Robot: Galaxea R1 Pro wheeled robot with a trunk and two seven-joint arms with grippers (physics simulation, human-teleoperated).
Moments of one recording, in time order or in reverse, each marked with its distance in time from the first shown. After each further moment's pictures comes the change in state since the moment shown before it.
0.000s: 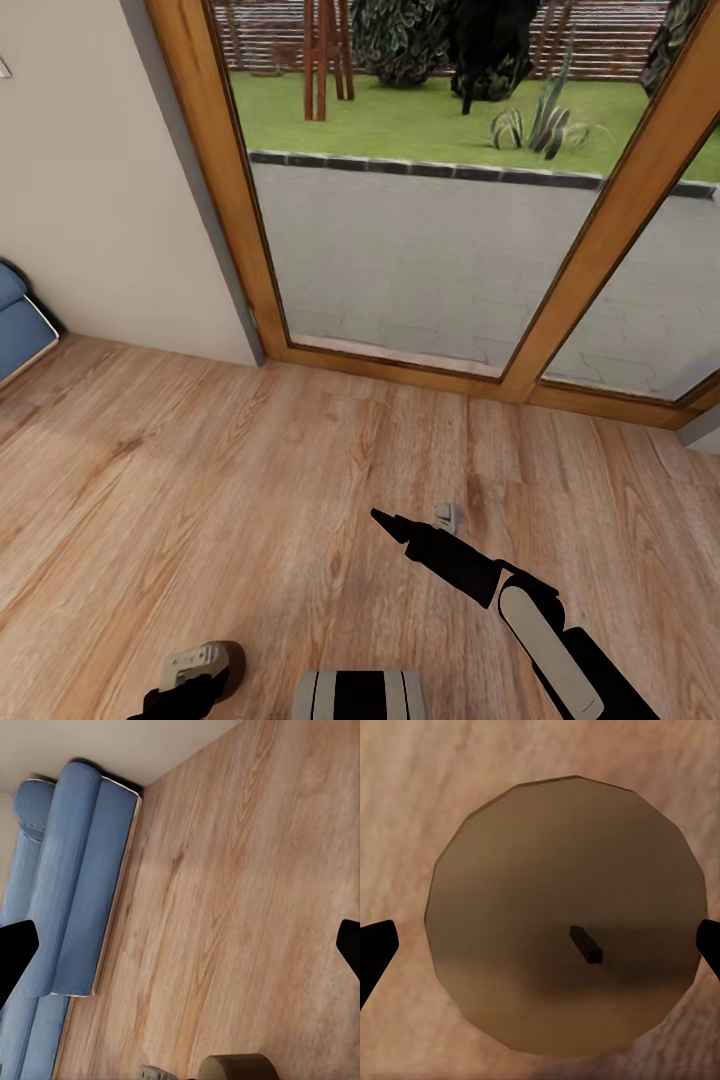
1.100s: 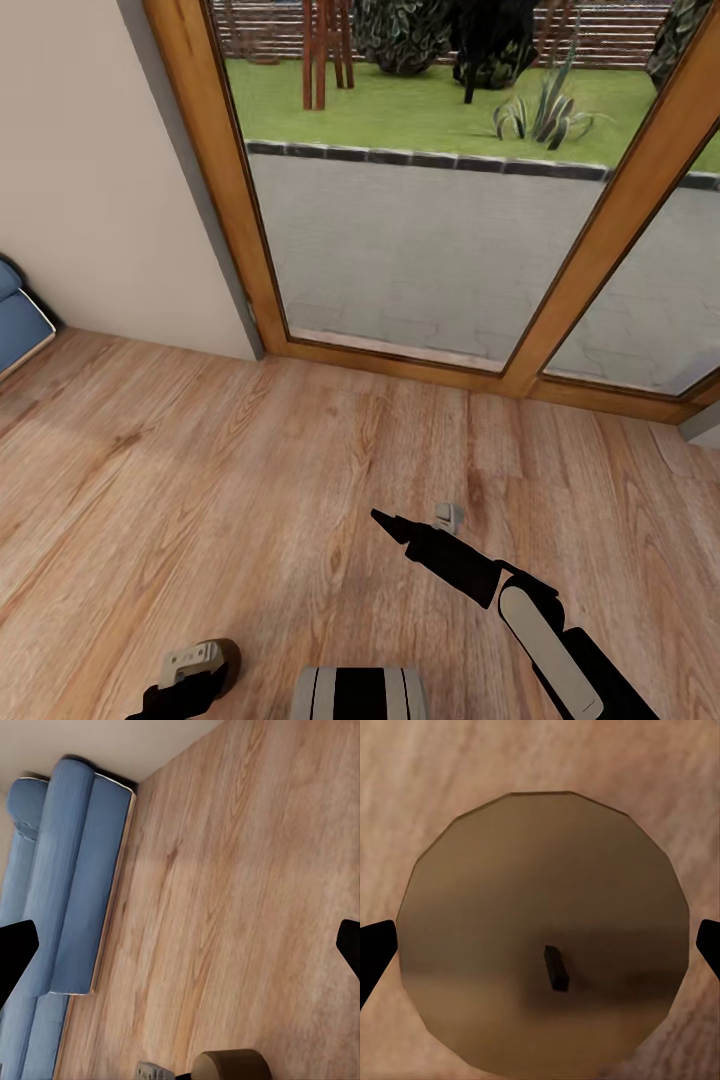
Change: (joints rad) left arm 0.000 0.001 0.001 0.000 0.000 -0.035 -0.001; right arm 0.000 0.000 0.000 0.006 0.000 -0.001 0.000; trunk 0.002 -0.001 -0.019
